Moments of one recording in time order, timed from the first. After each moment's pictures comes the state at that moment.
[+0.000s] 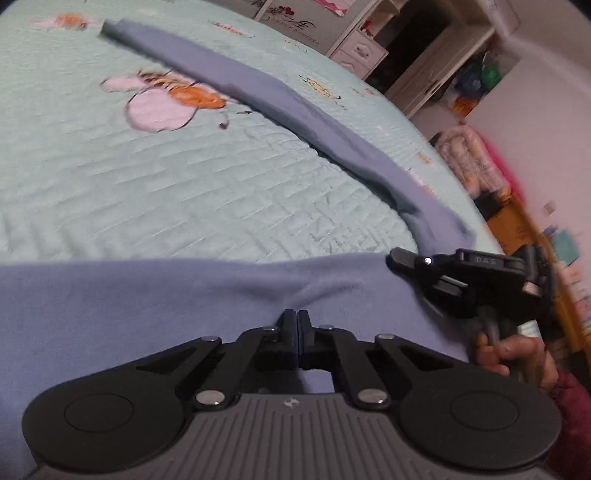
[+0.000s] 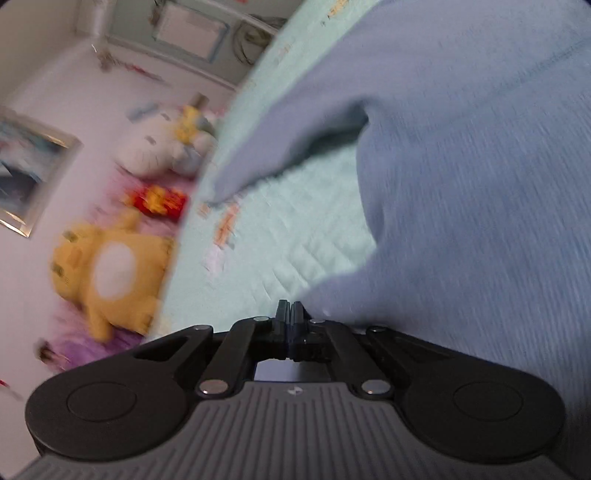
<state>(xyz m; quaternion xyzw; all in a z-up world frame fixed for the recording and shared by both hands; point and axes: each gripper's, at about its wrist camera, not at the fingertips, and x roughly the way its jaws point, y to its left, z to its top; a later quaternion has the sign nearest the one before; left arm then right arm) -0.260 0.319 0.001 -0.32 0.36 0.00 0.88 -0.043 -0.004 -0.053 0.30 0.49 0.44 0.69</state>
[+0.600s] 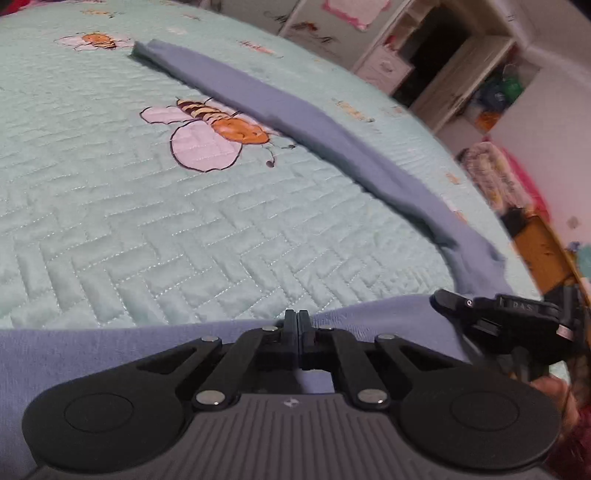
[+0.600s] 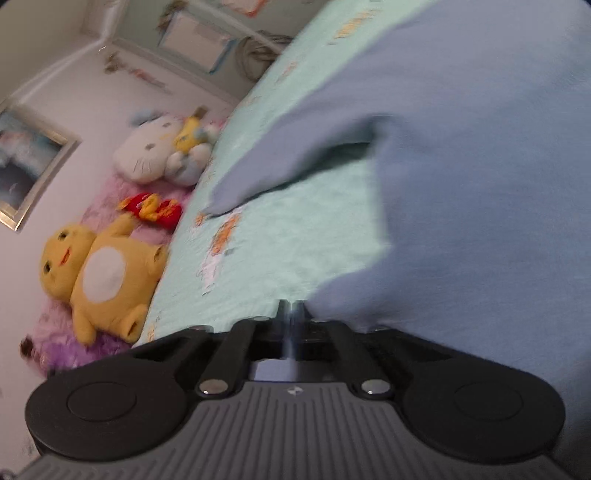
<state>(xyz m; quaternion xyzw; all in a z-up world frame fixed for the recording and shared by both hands) -0.252 0.342 0.009 -0.28 0.35 0.05 0.89 -0.055 0.003 -0.047 0.30 0.47 0.43 0.71</state>
